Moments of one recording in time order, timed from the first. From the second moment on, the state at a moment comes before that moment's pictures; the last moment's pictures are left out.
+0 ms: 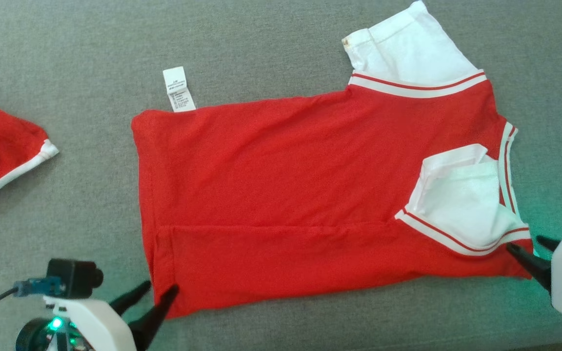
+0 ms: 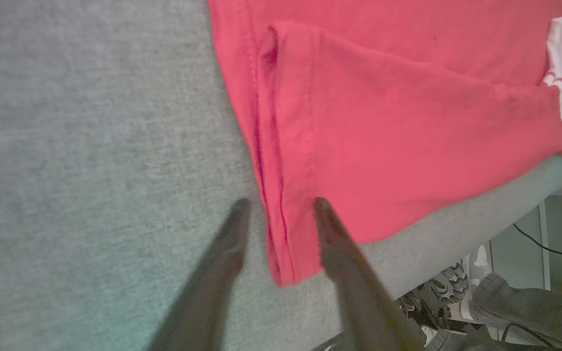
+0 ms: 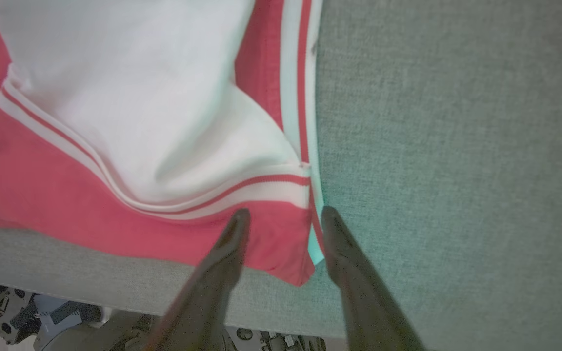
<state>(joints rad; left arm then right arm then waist) 0.12 0.64 -0.39 -0.33 -0.92 0.12 0.61 0.05 -0.46 -0.07 -0.25 0.56 0.12 1.11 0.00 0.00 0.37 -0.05</state>
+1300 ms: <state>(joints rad) -0.66 0.43 -0.48 0.07 -0.74 0.07 0.53 -0.88 -0.30 0.11 0.41 0.26 0.12 0.71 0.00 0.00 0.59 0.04</state>
